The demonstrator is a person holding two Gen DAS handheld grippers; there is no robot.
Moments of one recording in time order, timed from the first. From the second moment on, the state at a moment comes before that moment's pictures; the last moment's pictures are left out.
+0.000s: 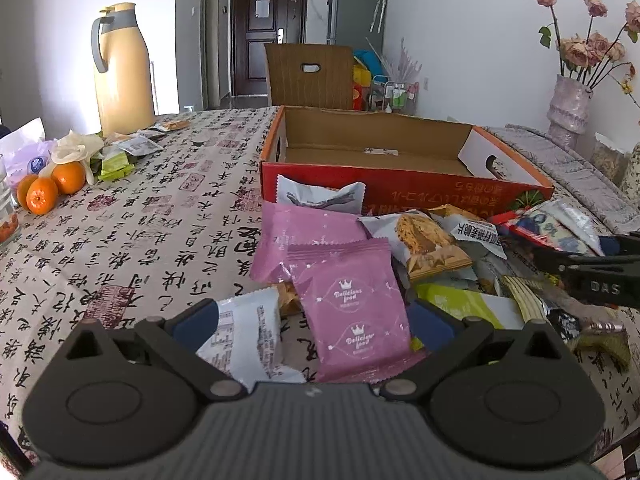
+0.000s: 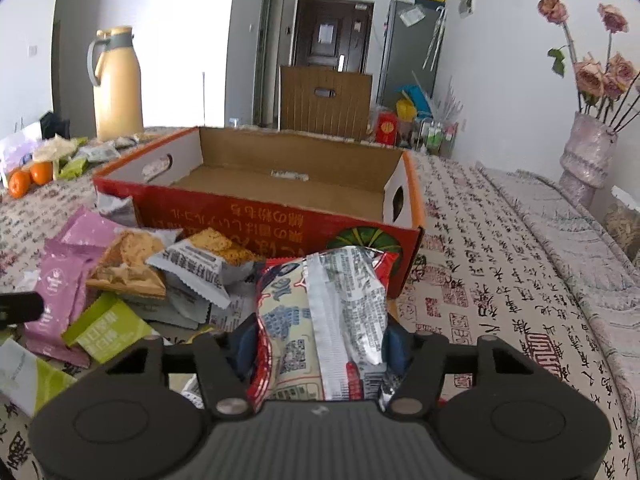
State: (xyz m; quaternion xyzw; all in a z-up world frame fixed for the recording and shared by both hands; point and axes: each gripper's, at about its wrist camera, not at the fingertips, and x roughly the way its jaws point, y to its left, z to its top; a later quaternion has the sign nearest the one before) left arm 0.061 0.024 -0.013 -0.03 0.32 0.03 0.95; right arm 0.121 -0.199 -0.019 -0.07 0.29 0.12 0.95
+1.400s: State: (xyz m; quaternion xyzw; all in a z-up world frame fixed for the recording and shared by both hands) left arm 0.080 -0.001 0.011 -0.02 0.32 0.07 0.95; right arm 0.086 -0.236 0.006 0.03 0.17 0.12 0.98
